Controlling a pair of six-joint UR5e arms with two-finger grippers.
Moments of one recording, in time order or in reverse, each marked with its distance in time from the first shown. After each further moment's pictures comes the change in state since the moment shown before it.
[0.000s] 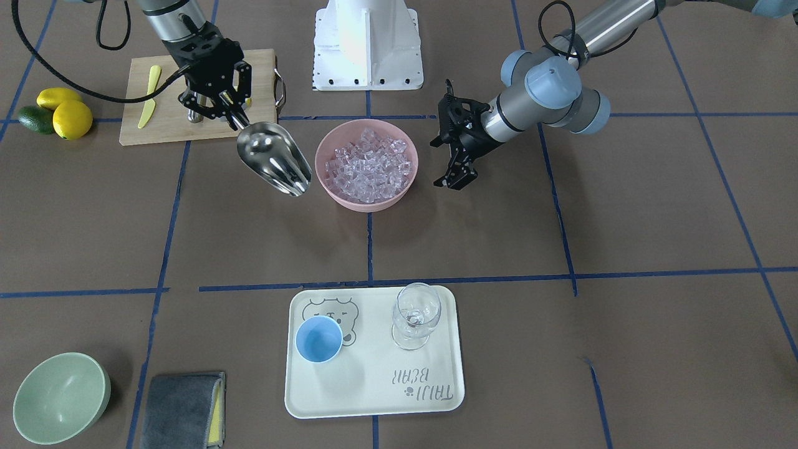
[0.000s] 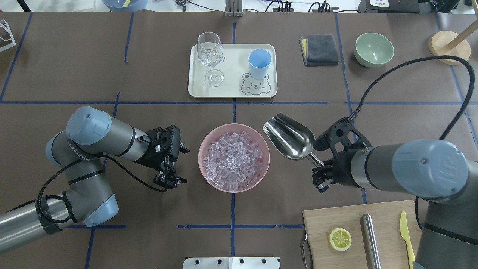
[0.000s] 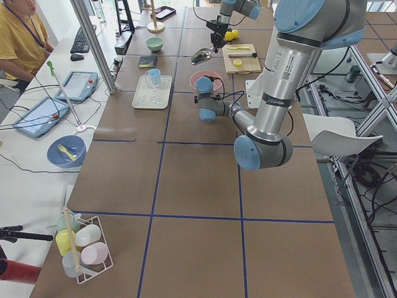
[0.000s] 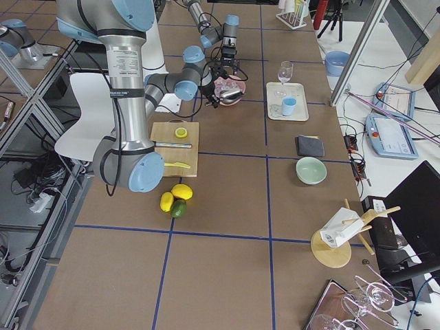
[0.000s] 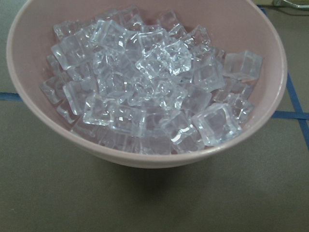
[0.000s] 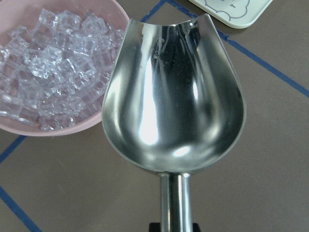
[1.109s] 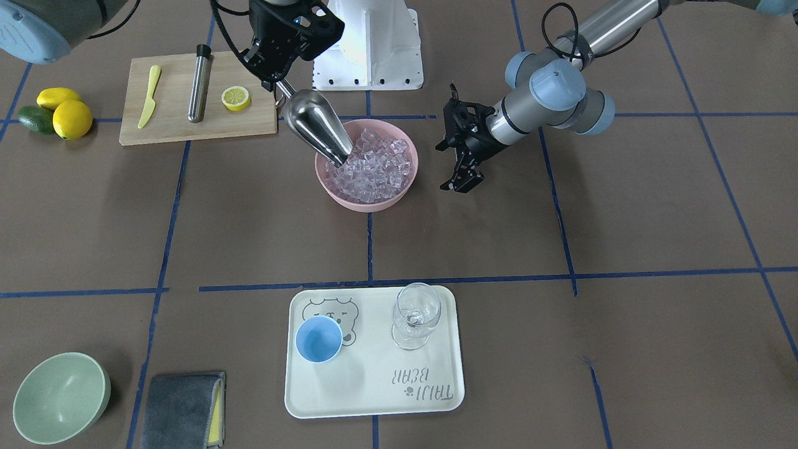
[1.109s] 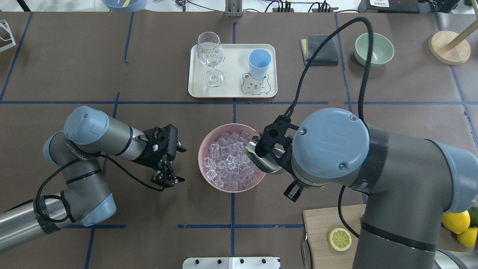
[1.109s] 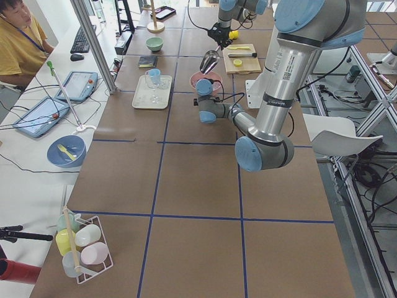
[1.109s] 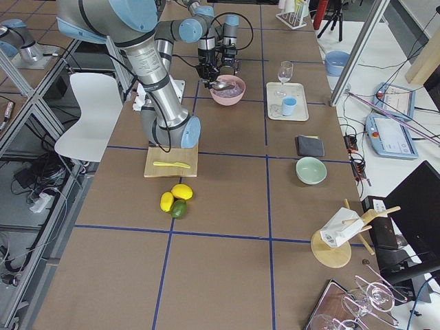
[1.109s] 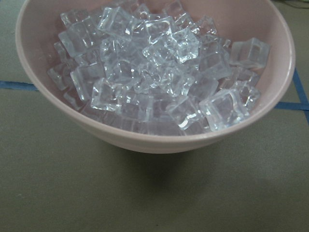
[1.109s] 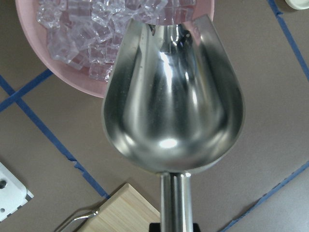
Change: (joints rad) left arm -0.001 0.018 0.004 -0.003 0.020 0.002; right arm -0.043 0.566 -0.119 -0.949 0.017 -0.332
